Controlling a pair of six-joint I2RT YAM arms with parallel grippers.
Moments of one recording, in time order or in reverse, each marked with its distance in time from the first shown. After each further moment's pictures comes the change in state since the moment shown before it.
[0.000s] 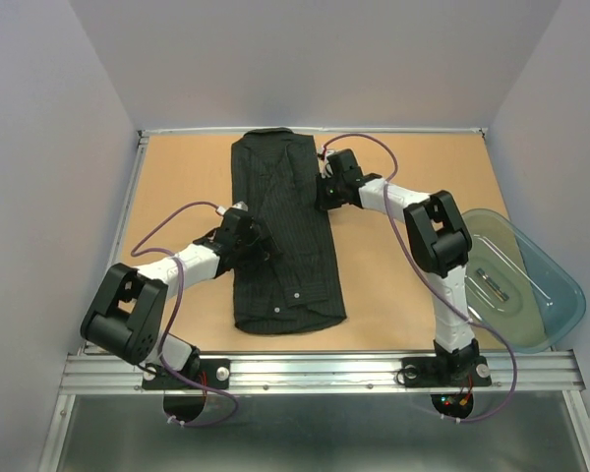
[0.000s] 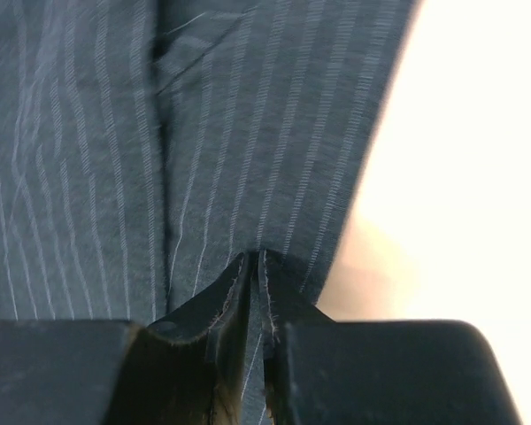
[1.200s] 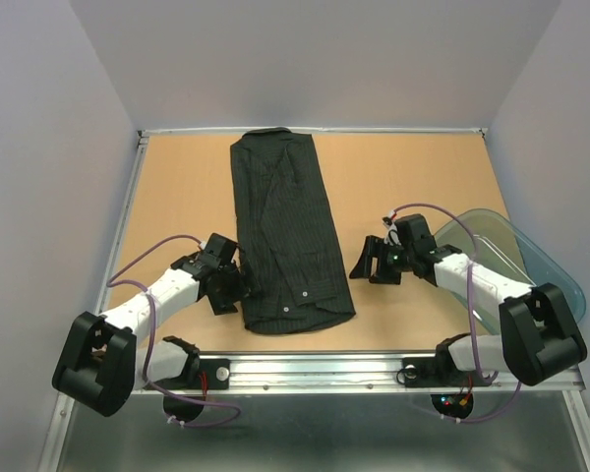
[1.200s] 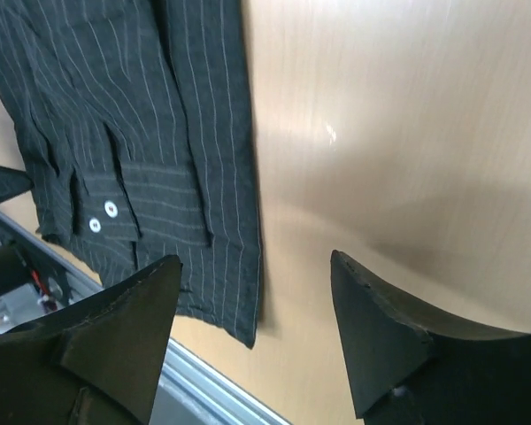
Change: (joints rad) left arm 0.010 -0.295 -0.136 -0.447 0.052 -0.024; right arm -0.109 -0.898 -0.975 -0.027 -0.293 0.322
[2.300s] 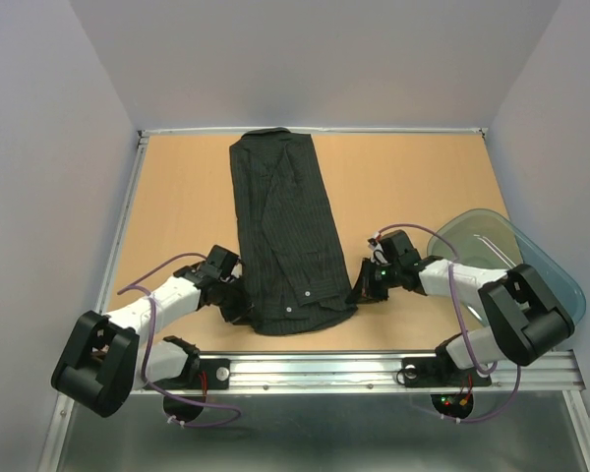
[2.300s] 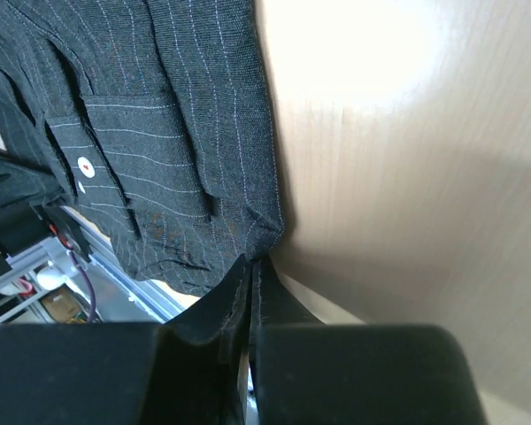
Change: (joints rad) left arm -0.018 0.011 -0.098 0.036 0.239 -0.040; right arm 0.116 0.119 -0.108 0.127 -0.106 0.166
